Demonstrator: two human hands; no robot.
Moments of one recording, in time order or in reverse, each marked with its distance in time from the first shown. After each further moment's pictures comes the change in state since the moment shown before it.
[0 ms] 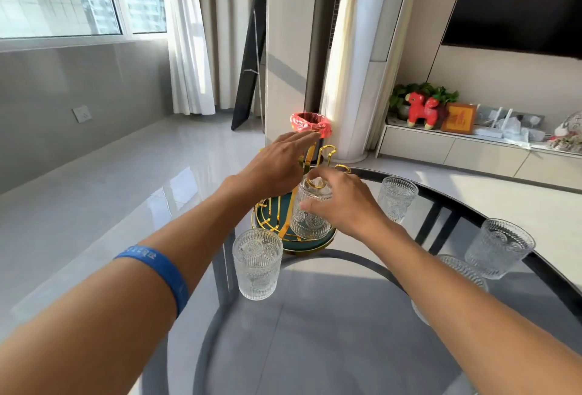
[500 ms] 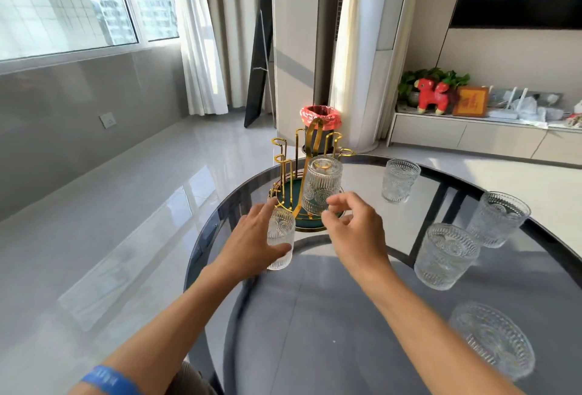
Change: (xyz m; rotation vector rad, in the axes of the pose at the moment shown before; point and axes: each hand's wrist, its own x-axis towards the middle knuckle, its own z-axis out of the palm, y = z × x) left_hand -0.154 0.005 0.046 -0.075 -0.109 -0.470; right_hand -0.106 -0.039 0.021 0.454 0.296 0.299
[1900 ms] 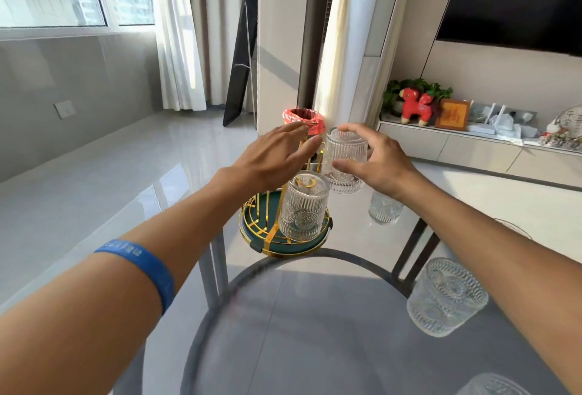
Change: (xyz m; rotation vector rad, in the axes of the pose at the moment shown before) left_hand 0.162 0.067 -0.048 0.041 0.160 0.452; right_hand 0.184 0.011 -0.048 -0.342 -0.194 -0.308
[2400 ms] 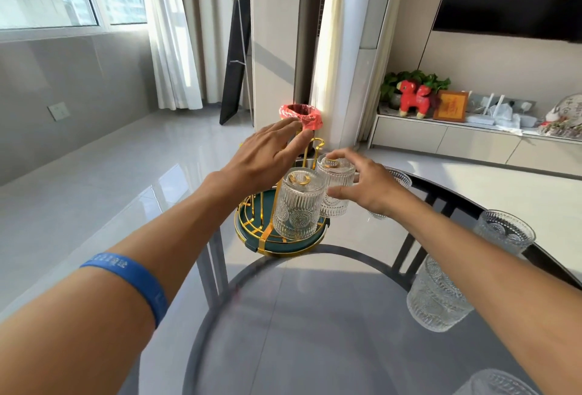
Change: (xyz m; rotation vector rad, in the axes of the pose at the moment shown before) left_hand -0.002 -0.006 0.007 -0.083 0.061 0.006; right_hand -0.010 0.036 0.030 0.032 -0.199 0.094
